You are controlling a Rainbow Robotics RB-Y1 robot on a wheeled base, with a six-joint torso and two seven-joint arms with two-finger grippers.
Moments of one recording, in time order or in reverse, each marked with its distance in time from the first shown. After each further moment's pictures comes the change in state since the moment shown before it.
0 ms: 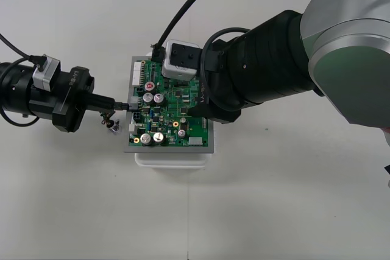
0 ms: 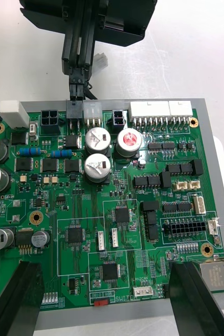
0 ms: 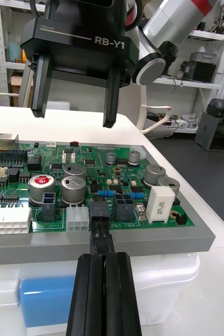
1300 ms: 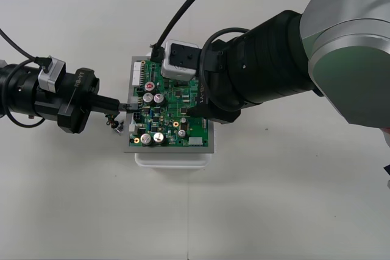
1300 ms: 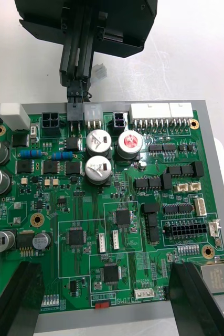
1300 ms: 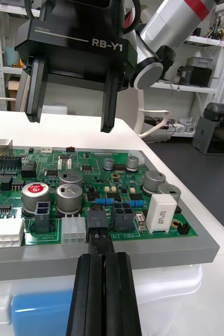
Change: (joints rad) right arm 0.000 0.004 0.000 0.000 -0.001 0.000 0.000; left arm 0.000 -0.023 0.000 -0.003 -0.002 0.000 0.000
